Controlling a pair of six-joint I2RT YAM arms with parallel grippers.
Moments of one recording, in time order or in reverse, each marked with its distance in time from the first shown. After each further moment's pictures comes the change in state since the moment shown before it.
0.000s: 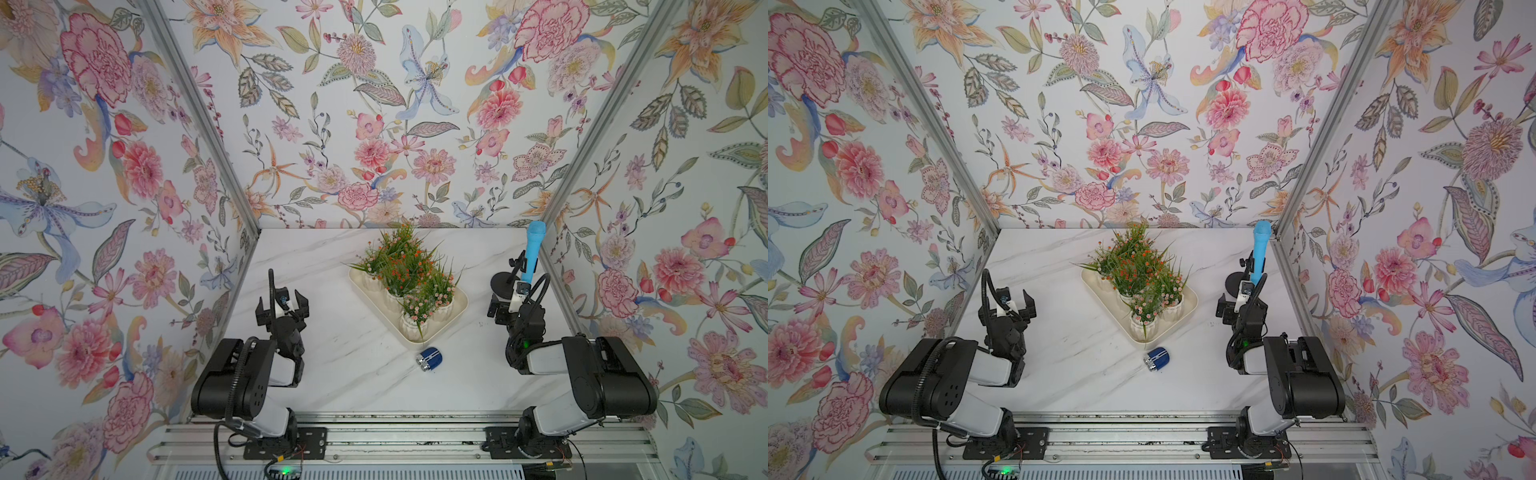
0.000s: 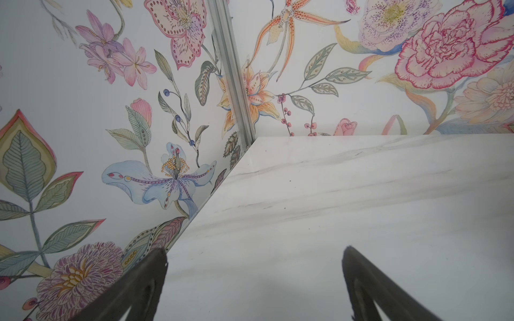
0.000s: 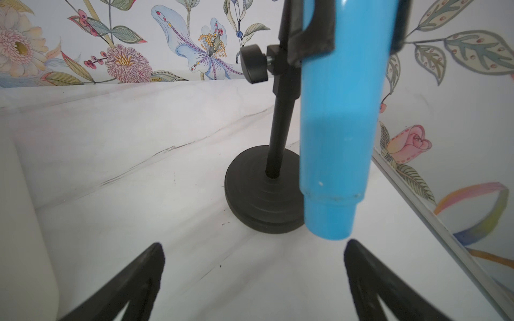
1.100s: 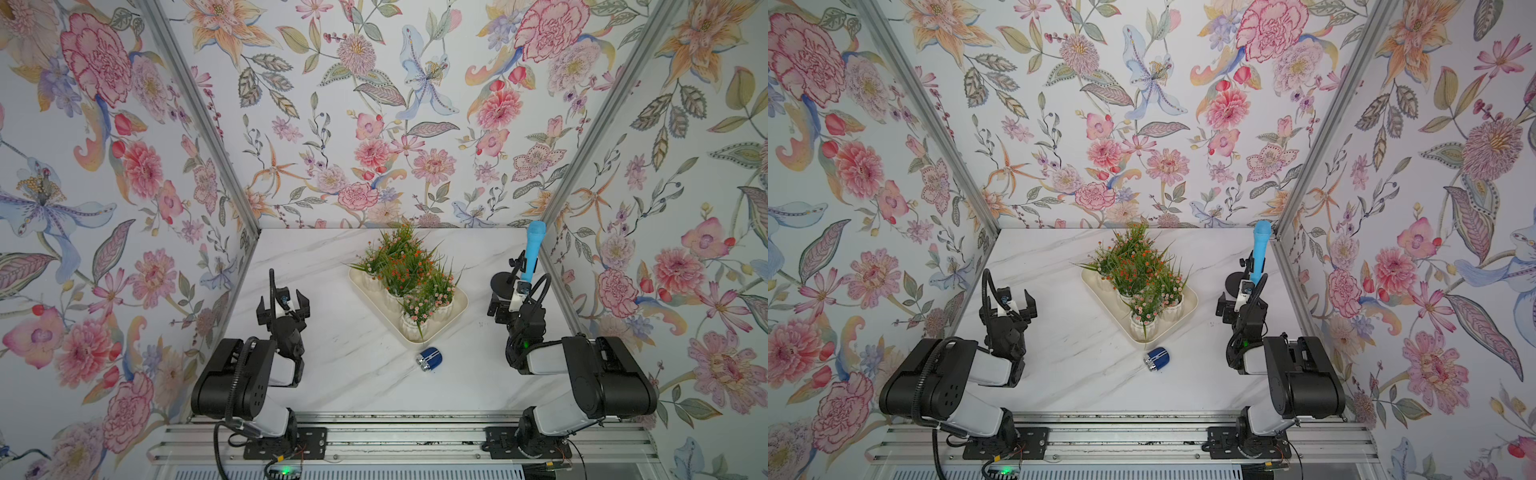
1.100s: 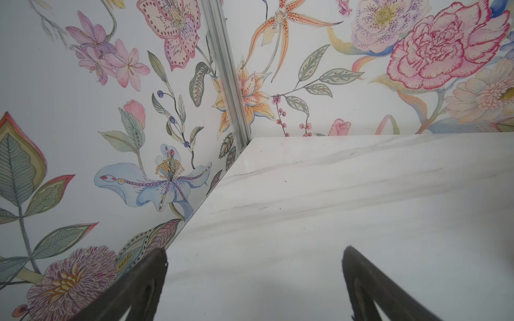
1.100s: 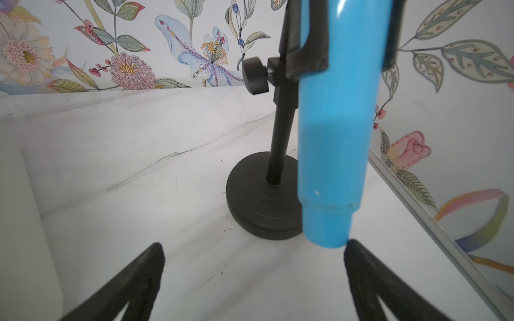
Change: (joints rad) left arm 0.000 0.000 0.000 0.000 0.022 0.000; right arm 0.000 0.000 0.000 0.022 -0.003 0.000
